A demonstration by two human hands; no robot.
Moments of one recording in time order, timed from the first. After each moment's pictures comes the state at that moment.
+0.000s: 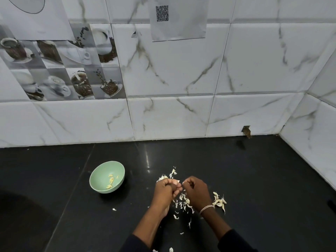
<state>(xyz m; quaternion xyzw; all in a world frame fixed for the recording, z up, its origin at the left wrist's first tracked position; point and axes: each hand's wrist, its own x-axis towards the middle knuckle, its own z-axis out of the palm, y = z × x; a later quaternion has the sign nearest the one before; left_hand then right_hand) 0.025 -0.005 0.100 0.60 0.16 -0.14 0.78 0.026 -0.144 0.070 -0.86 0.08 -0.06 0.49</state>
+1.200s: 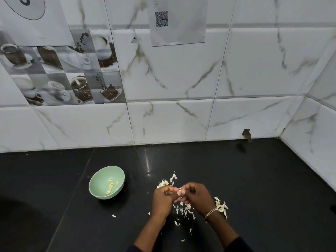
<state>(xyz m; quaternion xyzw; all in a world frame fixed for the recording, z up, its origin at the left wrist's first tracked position) 0.020 0.002 0.087 0.67 0.09 -0.08 0.73 0.023 -0.148 0.088 -0.77 0.05 0.06 0.63</state>
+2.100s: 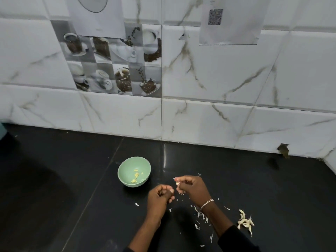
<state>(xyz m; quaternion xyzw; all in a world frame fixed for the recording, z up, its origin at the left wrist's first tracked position) 0.007 0.091 0.081 0.66 0.16 0.03 0.74 0.060 -0.055 0.106 -0.74 -0.02 0.11 0.67</state>
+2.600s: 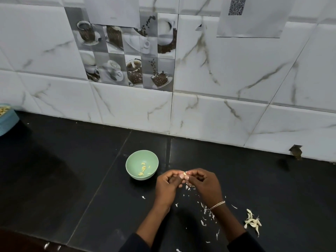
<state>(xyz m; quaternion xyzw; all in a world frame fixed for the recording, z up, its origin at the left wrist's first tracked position) 0.019 0.093 0.110 0.61 0.10 0.08 0.78 0.047 -0.049 0.127 -0.76 -0.08 0.01 0.65</state>
